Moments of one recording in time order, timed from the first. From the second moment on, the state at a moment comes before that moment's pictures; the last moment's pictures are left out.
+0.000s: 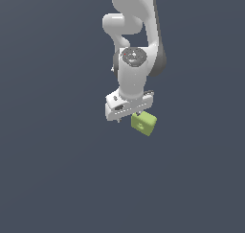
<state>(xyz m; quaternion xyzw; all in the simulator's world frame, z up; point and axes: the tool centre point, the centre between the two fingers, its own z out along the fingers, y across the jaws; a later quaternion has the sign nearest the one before) -0.021 0.028 0.154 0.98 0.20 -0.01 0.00</state>
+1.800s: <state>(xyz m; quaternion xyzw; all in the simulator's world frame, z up) -0.053 0.107 0.113 0.89 0.46 0.00 0.00</state>
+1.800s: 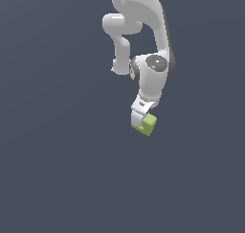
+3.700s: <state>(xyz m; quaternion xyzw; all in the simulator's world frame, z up) -0.061 0.022 0.192 0.89 0.46 0.00 0.00</state>
